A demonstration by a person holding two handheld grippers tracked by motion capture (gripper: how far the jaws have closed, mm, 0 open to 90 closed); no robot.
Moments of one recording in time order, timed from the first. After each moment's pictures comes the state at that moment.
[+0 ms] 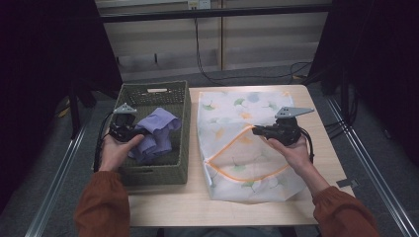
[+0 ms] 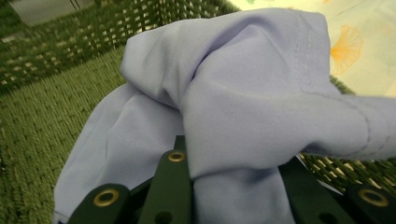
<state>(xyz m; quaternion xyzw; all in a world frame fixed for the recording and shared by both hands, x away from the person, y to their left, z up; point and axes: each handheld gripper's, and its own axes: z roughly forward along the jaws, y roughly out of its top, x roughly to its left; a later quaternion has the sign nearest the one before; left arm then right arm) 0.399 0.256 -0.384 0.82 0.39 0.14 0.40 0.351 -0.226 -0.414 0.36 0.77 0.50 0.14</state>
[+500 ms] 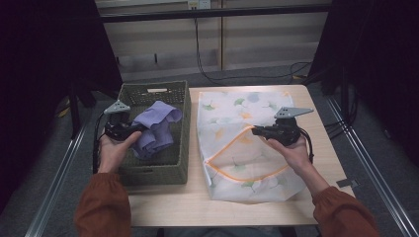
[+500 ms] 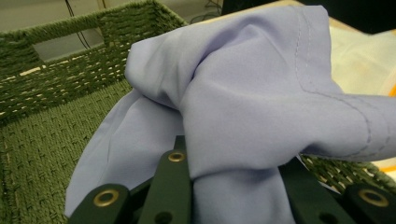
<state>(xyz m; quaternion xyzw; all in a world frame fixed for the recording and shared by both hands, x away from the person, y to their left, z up) 0.392 0.262 -0.372 0.79 0.39 0.16 0.45 0.351 -0.225 -0.415 0.36 0.77 0.50 0.14</state>
